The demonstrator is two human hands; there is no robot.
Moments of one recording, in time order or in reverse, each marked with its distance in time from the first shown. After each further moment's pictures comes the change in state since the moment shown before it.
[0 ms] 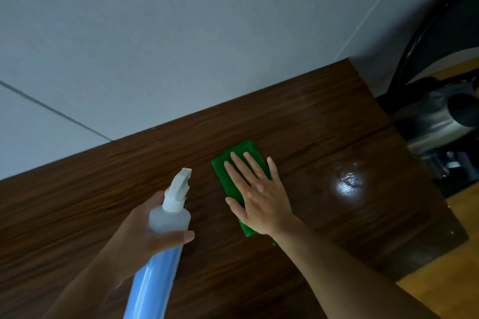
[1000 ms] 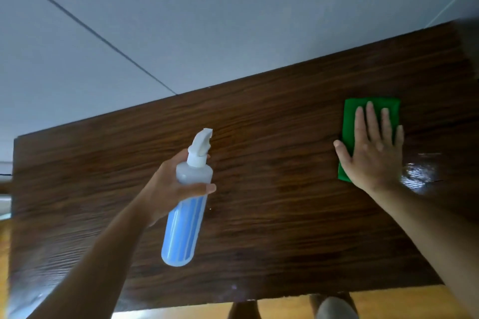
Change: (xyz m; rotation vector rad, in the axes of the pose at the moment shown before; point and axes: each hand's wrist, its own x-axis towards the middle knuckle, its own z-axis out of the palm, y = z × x) left_hand -0.036 -0.022 -0.010 -0.001 0.147 -0.151; right_hand -0.013 0.110 -0.023 -0.009 0.035 0.332
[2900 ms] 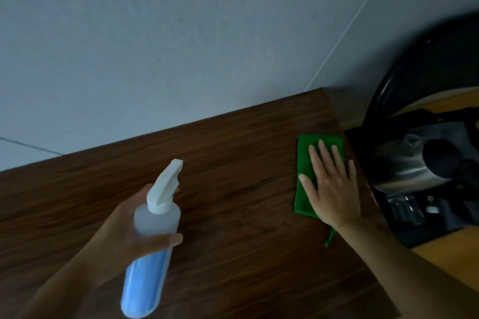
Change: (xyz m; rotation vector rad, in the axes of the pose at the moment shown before) left_hand 0.072 0.088 0.096 0.181 -0.074 0.200; right_hand 0.037 0.146 -0.028 -0.082 -0.009 0.014
